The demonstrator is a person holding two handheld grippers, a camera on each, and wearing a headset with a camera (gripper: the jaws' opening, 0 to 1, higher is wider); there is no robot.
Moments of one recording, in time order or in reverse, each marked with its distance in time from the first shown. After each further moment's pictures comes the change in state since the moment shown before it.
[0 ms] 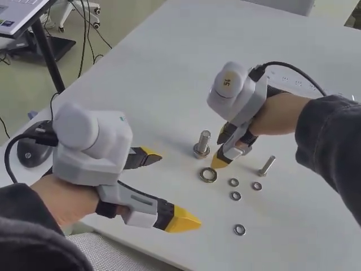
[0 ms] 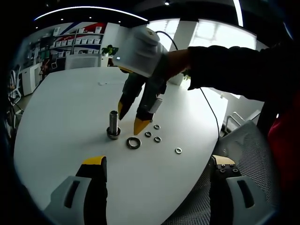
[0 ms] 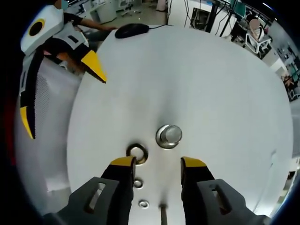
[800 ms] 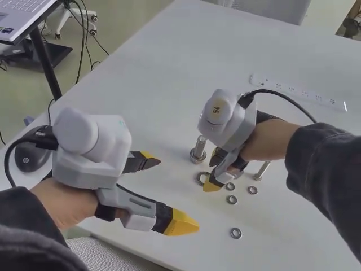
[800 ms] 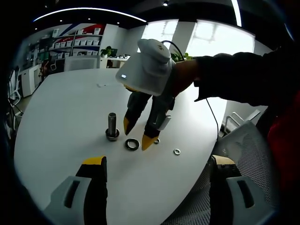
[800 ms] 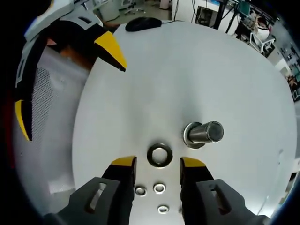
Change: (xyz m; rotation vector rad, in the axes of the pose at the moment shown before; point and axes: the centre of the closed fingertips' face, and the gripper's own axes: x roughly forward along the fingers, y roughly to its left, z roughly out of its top) left arm -0.002 -0.003 0.003 0.007 -0.011 -0.006; right arm 0.018 0.034 -0.003 -0.010 0.016 0.032
